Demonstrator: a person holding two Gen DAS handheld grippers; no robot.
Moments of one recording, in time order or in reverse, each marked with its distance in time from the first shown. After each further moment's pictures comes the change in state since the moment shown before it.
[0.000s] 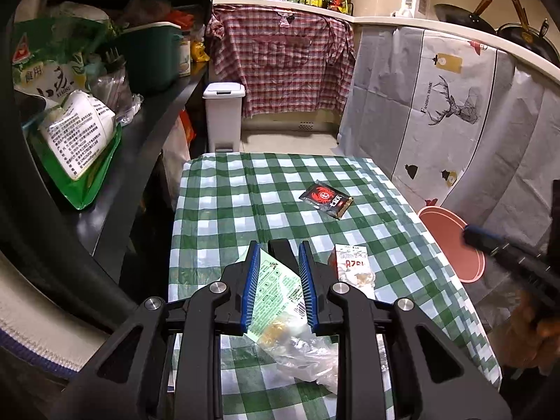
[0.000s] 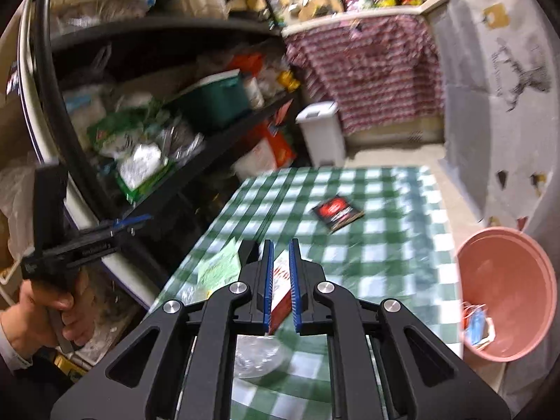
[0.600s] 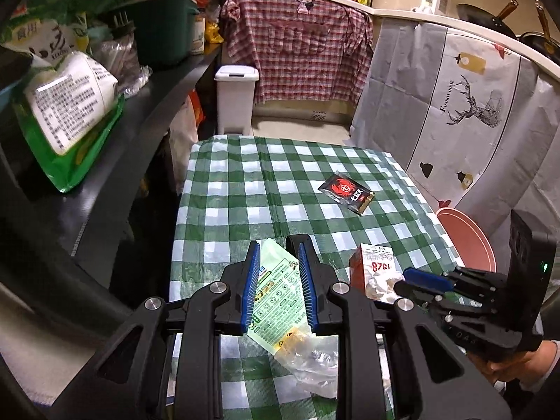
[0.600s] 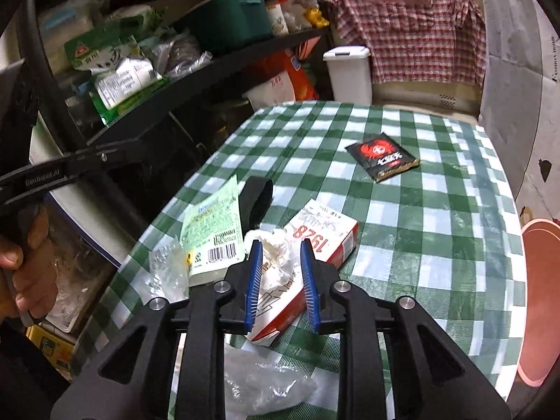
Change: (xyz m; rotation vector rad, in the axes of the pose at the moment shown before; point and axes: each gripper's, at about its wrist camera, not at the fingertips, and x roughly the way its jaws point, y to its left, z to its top) left arm 0.038 0.023 -0.001 -0.067 0.050 0.014; right arm 0.098 0.005 -0.024 -0.079 0.209 0.023
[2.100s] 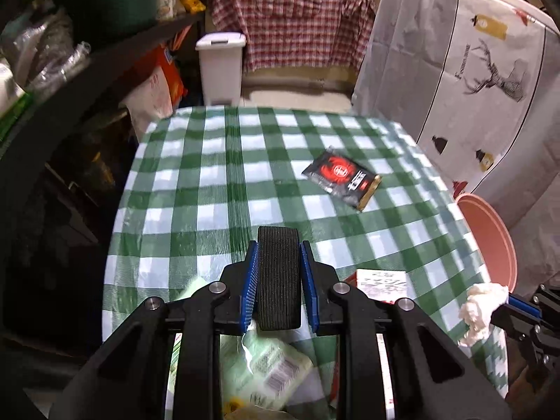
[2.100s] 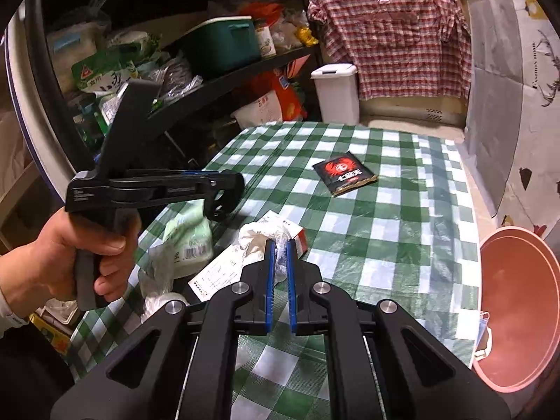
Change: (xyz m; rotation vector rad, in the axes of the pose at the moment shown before) left arm 0.092 -0.046 0.018 0.031 0.114 0.021; right arm -0.060 -0.035 0.000 0.006 -0.096 -0.023
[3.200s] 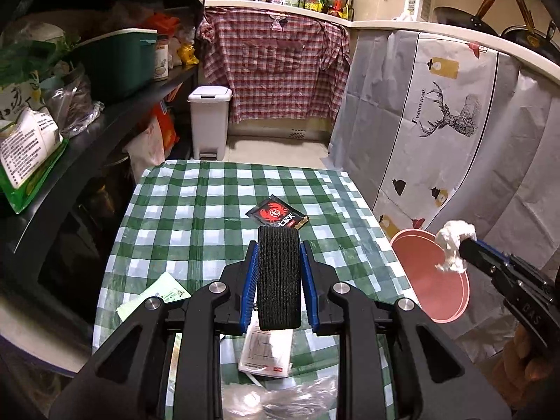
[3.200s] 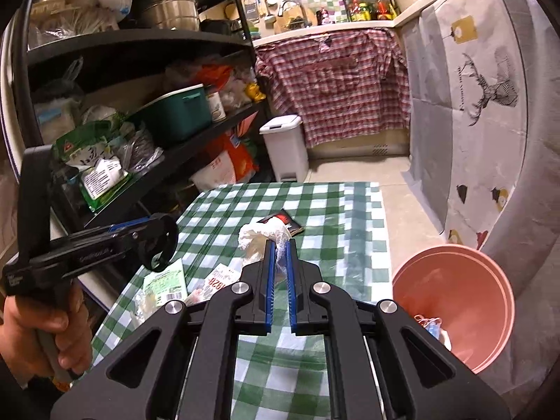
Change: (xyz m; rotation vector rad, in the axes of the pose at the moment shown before) left arm -0.099 -0.078 -0.017 -0.023 -0.198 -0.020; right arm -0.093 -0.037 0.016 0.096 -0.202 -0.166
